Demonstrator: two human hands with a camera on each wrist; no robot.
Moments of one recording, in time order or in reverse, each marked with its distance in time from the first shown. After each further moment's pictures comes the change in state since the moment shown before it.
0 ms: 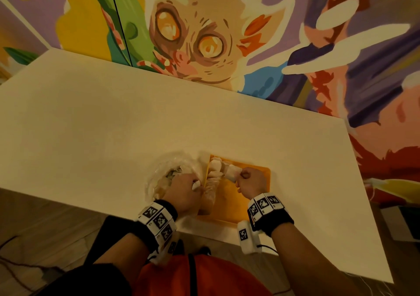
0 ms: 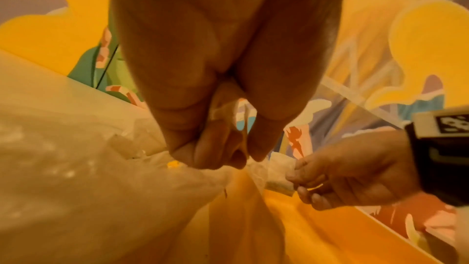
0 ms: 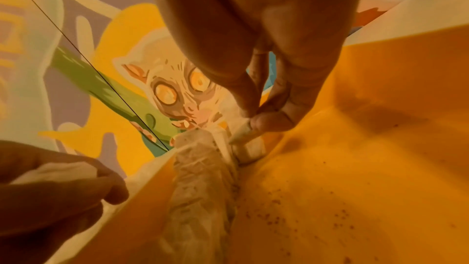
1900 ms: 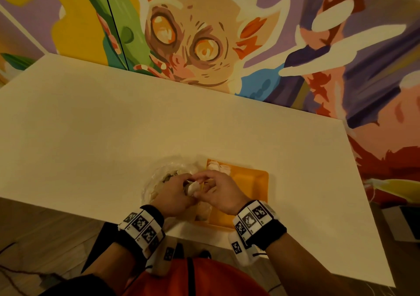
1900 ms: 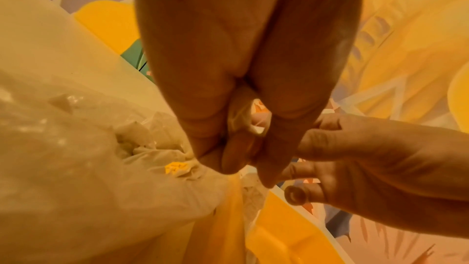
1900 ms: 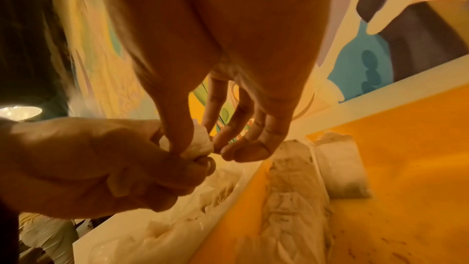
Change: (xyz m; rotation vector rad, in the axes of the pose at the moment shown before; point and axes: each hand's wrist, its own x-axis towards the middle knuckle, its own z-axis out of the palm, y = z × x) left_hand 0.001 -0.011 -0.014 -0.268 -0.055 0.087; right_hand -0.050 -0.051 0.019 0.014 -0.449 -0.458
